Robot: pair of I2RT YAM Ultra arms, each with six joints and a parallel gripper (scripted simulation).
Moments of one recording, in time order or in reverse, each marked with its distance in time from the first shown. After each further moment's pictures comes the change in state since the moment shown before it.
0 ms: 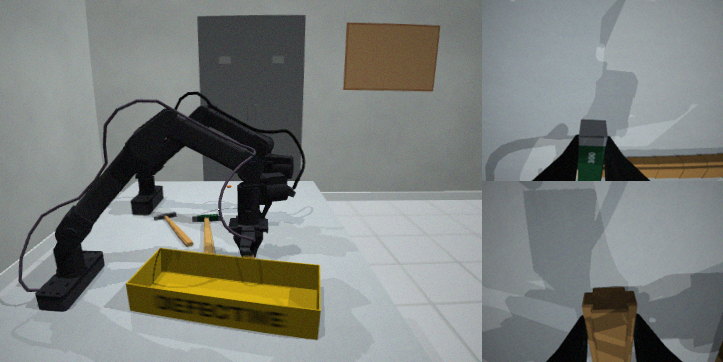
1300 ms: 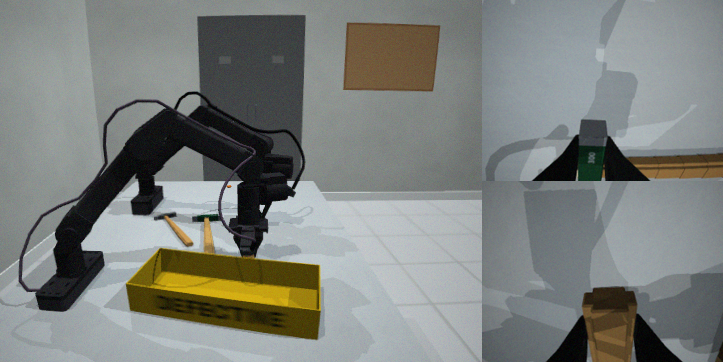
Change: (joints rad) left arm 0.000 -0.006 -0.012 0.011 -0.002 0.002; right arm 0.001 0.000 0.000 0.000 0.003 0.001
